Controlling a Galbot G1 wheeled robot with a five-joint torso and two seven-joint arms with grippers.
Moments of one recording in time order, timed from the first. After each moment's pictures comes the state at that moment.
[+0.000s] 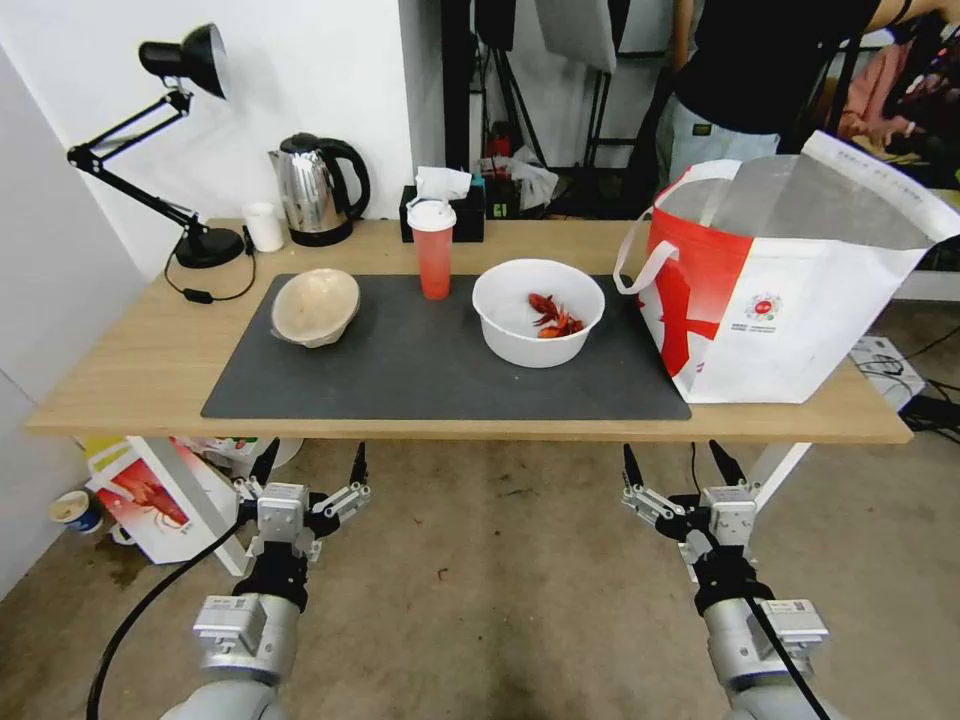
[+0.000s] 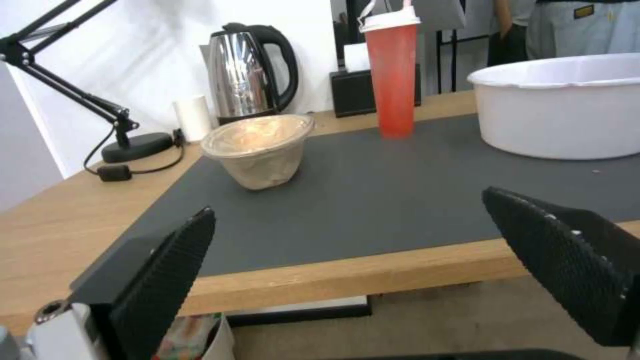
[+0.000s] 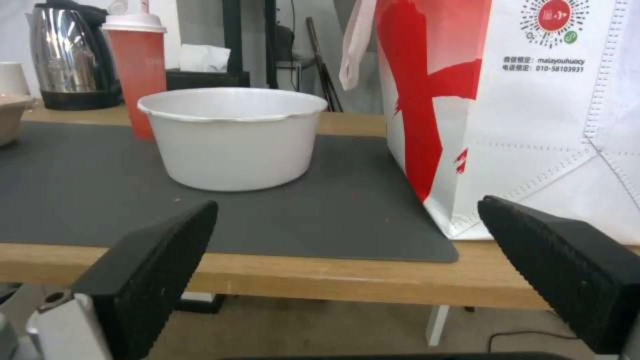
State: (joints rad) left arm 1.80 -1.50 -0.55 -2.30 0.00 0.00 0.00; right arm -1.80 1.50 0.55 2.30 0.00 0.00 0.00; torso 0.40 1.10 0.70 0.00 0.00
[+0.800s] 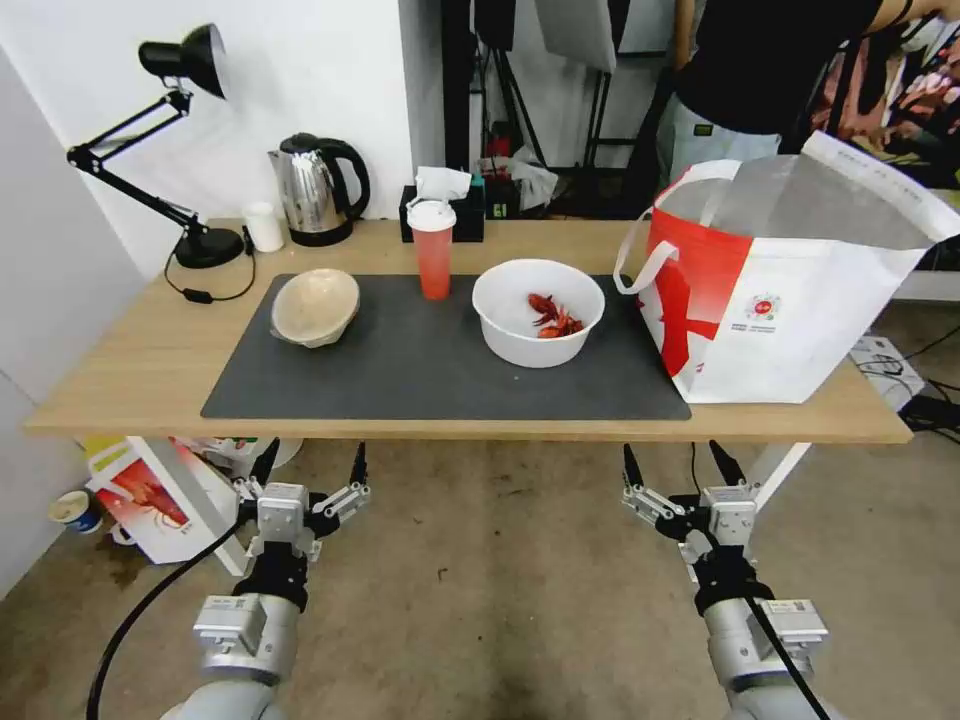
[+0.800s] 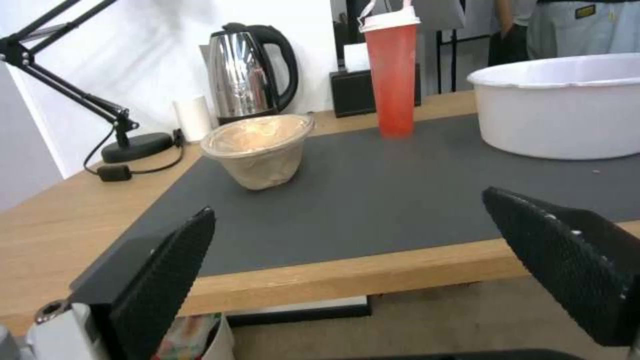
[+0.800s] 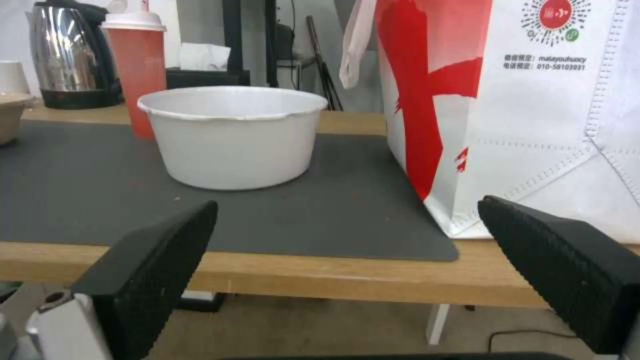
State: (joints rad) left arm 1.80 -1.50 -0.55 -2.30 0.00 0.00 0.00; right arm -1.80 1.50 0.55 2.30 0.00 -0.01 0.00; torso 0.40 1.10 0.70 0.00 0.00
